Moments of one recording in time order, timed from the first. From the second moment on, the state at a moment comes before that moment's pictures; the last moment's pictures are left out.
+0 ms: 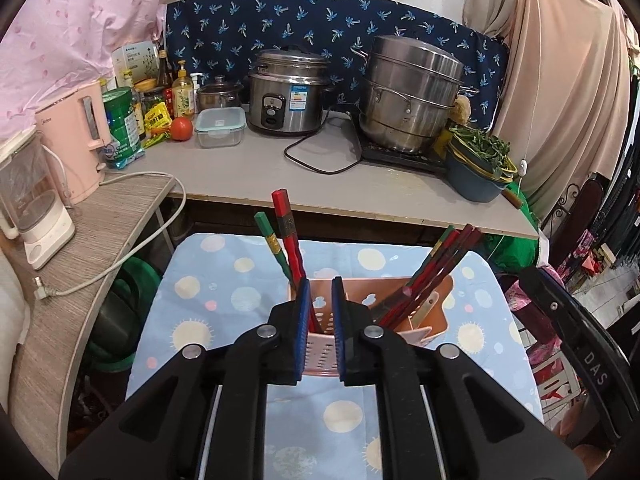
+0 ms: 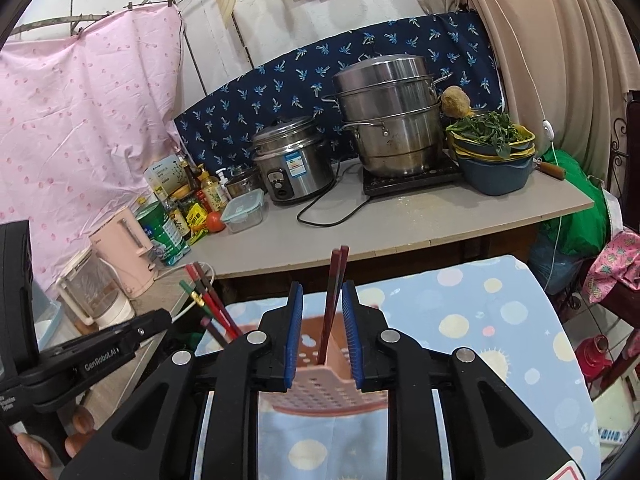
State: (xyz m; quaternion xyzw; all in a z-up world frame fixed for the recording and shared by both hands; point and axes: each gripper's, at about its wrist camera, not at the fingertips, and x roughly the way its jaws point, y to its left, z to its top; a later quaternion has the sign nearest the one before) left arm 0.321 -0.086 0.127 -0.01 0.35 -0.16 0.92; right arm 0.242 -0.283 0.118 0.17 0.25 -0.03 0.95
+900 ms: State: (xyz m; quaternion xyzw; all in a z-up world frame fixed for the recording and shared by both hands) left arm 0.207 -0.070 0.110 0.06 0.33 -0.11 0.94; right arm 0.133 -0.228 0.092 0.09 0.30 -0.02 0.95
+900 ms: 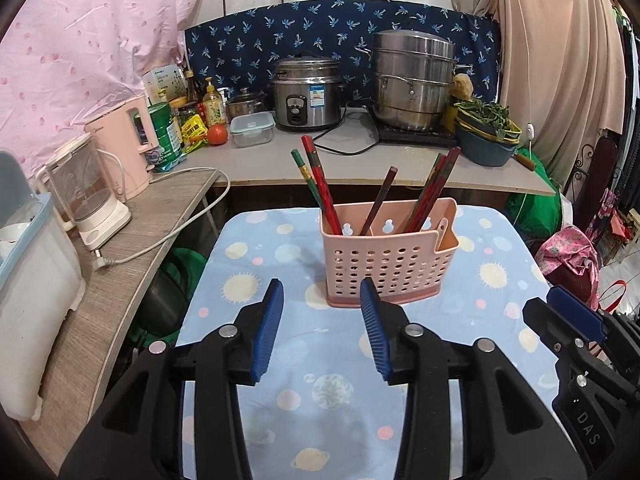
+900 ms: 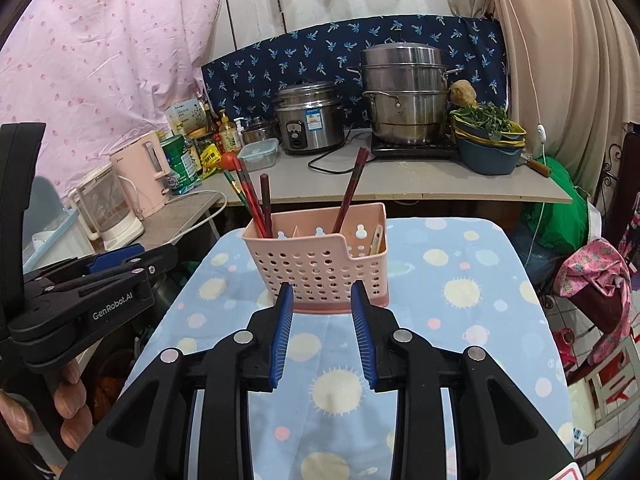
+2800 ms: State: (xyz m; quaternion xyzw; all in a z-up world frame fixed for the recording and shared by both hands) left arm 0.170 -0.073 0.069 0.08 0.35 -0.07 0.93; right arm 0.106 -0.226 0.067 0.06 0.32 -0.09 0.94
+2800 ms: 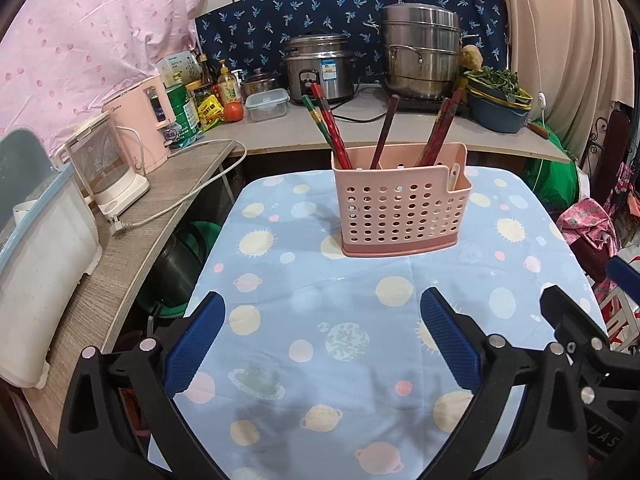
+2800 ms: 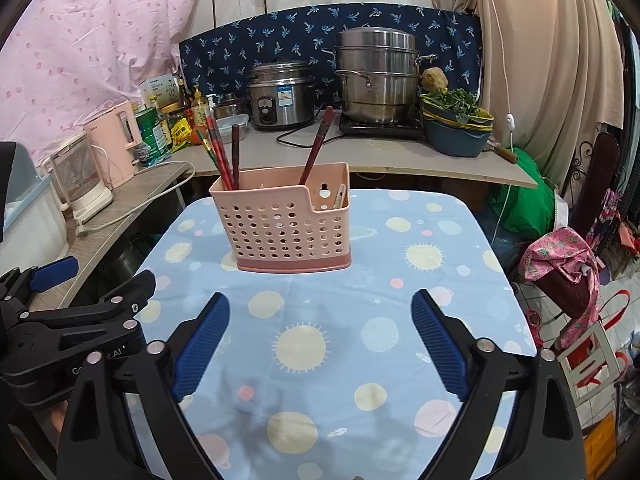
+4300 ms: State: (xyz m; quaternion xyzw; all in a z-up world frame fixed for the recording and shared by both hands) left arm 0.175 -0.074 0.055 0.08 0.36 -0.05 0.93; right arm 0.115 -0.239 0.047 0.07 0.35 -0.11 0.93
